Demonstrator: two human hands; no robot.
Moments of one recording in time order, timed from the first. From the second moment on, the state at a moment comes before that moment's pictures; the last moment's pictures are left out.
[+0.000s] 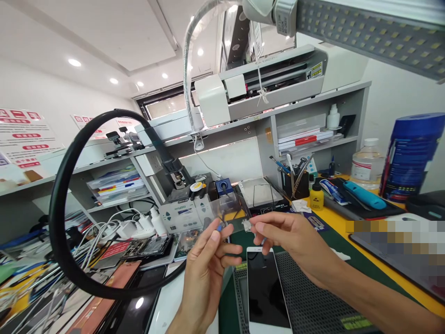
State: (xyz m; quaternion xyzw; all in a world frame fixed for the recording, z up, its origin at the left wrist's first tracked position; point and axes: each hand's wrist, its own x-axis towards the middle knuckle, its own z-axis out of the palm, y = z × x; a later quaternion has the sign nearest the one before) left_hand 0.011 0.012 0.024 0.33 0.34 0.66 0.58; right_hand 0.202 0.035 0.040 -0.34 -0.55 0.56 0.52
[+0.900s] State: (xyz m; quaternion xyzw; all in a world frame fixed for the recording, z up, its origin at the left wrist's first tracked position) left_hand 0.014 0.011 0.020 0.44 0.34 0.64 0.53; right_hand 0.201 0.042 0.024 -0.41 -0.53 0.57 0.48
